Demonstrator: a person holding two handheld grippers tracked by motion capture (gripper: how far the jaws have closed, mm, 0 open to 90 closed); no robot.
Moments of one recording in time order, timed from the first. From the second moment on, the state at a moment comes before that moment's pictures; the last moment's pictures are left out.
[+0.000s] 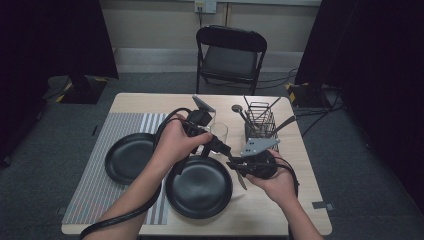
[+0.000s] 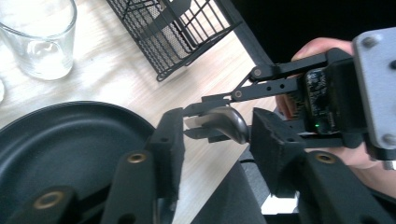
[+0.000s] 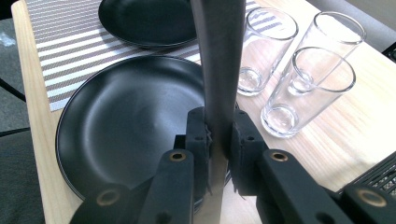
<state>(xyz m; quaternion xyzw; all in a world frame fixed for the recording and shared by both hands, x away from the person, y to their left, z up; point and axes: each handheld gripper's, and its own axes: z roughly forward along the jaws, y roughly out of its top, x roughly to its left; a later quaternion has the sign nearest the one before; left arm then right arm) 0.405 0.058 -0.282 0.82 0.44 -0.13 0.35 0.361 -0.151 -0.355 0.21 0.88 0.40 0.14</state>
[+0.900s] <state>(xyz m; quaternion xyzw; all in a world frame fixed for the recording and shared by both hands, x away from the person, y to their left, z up) 0.407 0.062 -0.285 0.80 0.45 -0.17 0.35 0.358 -0.141 -0.350 0.19 0.89 0.39 0.15</state>
